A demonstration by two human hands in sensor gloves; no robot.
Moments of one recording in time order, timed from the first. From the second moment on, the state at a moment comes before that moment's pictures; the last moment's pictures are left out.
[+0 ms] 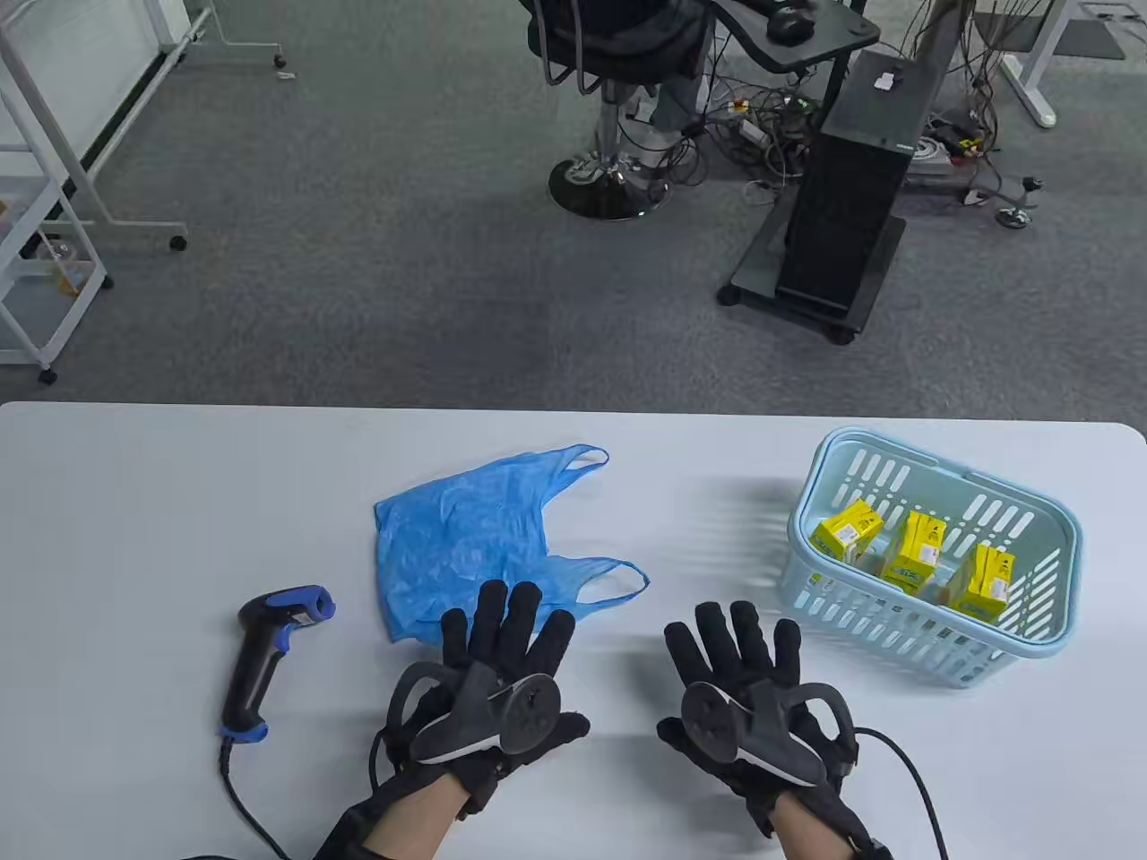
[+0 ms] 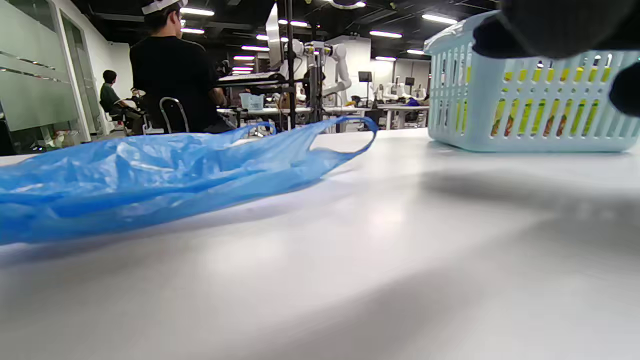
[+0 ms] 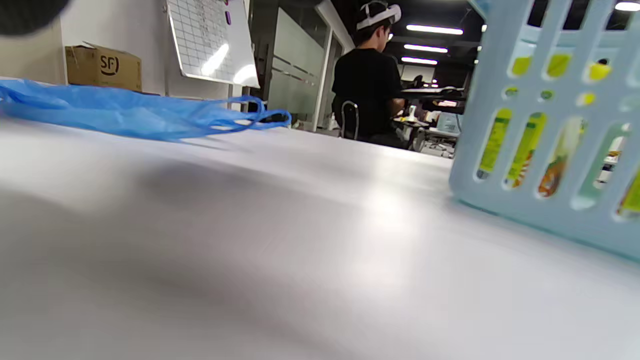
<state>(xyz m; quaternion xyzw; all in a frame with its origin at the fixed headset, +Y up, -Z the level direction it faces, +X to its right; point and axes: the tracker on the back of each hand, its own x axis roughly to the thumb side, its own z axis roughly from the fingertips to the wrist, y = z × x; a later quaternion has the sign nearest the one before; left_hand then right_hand) -0.100 -0.730 -0.278 -0.03 -0.22 -0.01 0.98 0.150 -0.746 -0.276 -0.14 0.00 -0.99 0.05</state>
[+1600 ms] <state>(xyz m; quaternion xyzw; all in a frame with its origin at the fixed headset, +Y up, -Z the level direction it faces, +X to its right) -0.069 -0.744 -0.425 -0.14 0.13 -0.15 0.97 0.174 -0.747 -0.283 -0.06 -0.03 -1.00 0.01</state>
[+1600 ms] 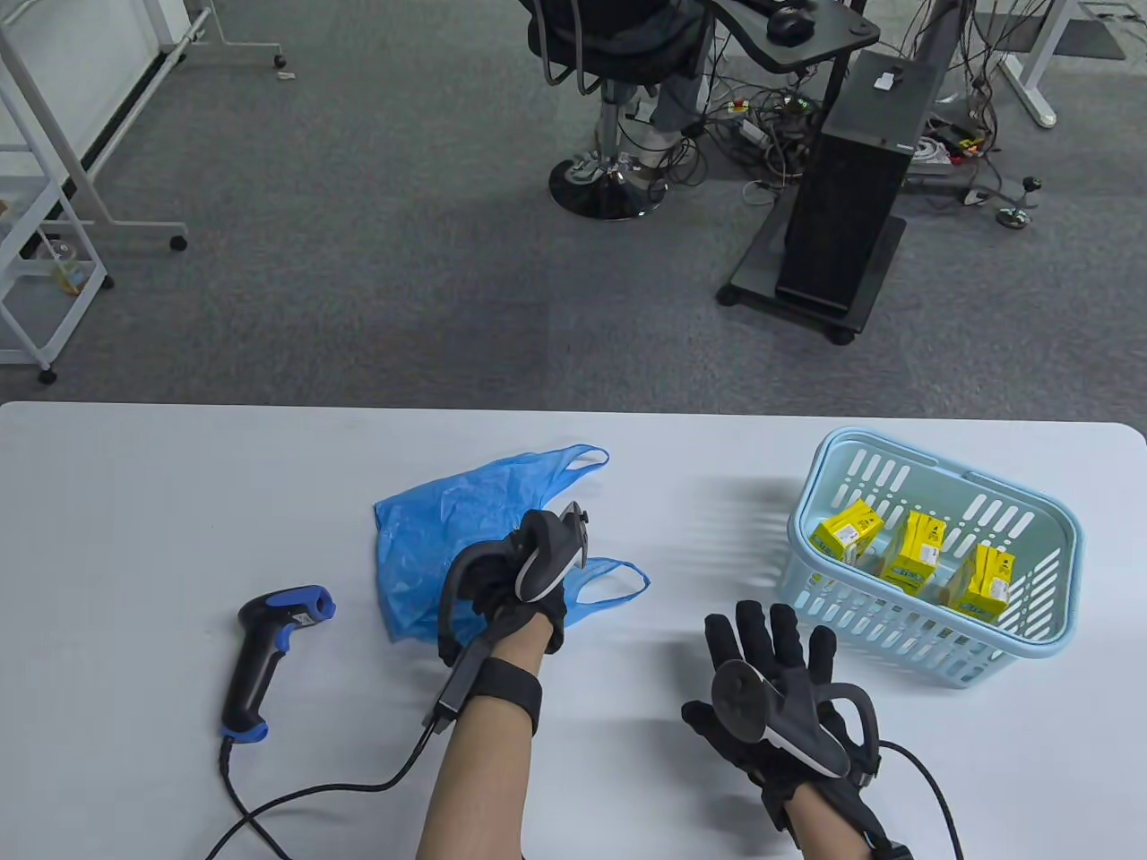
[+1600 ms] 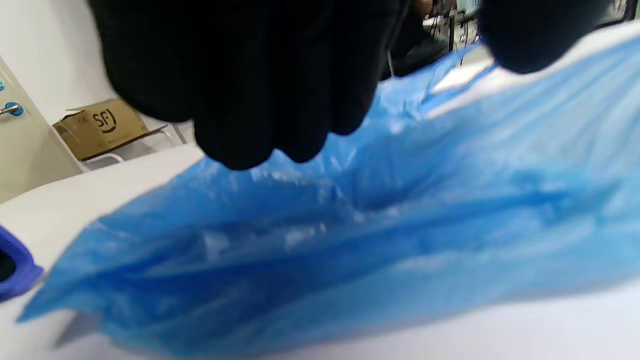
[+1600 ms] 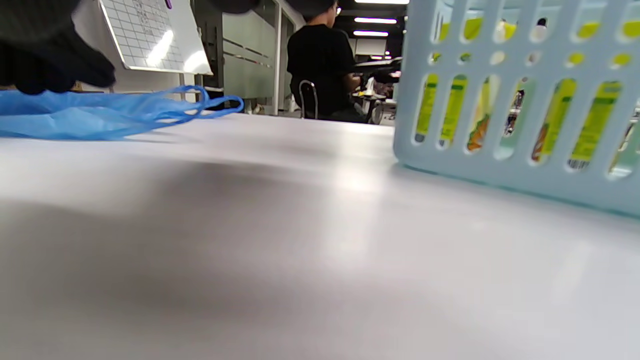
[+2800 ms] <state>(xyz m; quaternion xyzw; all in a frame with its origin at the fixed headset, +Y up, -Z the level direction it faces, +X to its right) -0.115 -0.697 -0.294 -0.01 -0.14 0.09 0.99 0.180 -0.716 -0.275 -0.07 0.04 -1.00 -0.03</state>
